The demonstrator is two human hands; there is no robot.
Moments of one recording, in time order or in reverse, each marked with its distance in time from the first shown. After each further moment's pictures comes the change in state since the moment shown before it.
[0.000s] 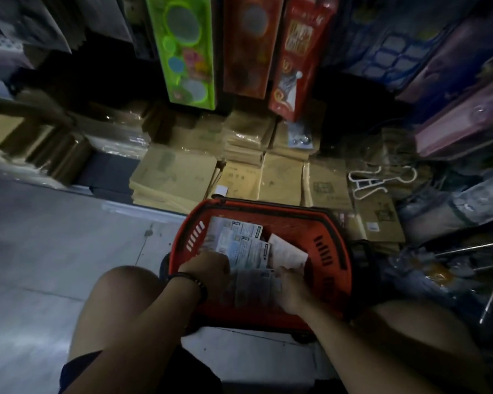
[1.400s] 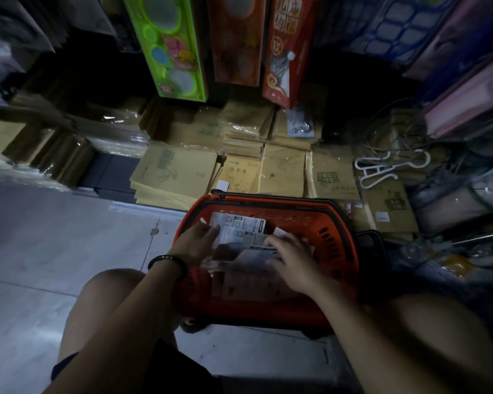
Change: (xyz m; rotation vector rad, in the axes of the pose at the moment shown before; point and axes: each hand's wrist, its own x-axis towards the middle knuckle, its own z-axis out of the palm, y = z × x) left_hand 0.017 -0.013 -0.026 -0.648 0.240 -0.119; right_hand 0.005 -0.015 -0.052 0.063 0.263 -0.445
